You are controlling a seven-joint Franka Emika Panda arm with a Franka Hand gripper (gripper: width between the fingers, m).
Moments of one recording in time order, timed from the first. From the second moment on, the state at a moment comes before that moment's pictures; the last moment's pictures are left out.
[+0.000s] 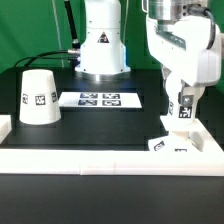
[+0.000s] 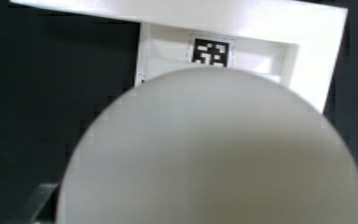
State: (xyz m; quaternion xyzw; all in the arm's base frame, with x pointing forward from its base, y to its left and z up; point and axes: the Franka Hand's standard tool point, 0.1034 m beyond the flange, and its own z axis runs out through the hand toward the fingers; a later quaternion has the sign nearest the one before) arm 0.611 0.094 0.104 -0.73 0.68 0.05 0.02
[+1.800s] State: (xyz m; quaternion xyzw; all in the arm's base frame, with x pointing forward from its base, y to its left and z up) arm 0.604 0.088 0.130 -0.84 0.54 0.06 0.06
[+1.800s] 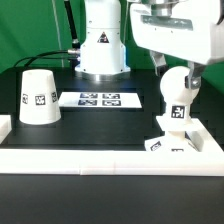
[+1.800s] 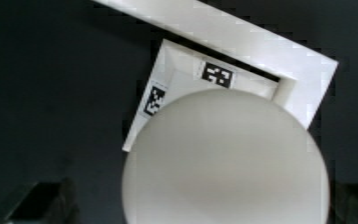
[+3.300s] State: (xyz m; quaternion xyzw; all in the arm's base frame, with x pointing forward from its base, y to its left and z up) arm 0.573 0.013 0.158 -0.97 0.21 0.05 0.10
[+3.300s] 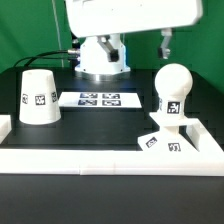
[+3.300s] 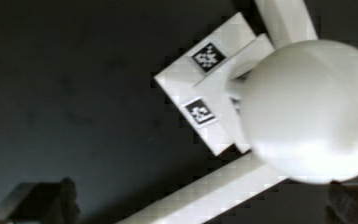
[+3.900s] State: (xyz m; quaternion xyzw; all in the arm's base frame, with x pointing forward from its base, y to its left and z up) arm 0.569 -0.027 0.155 -0.96 0.24 0.03 0.10
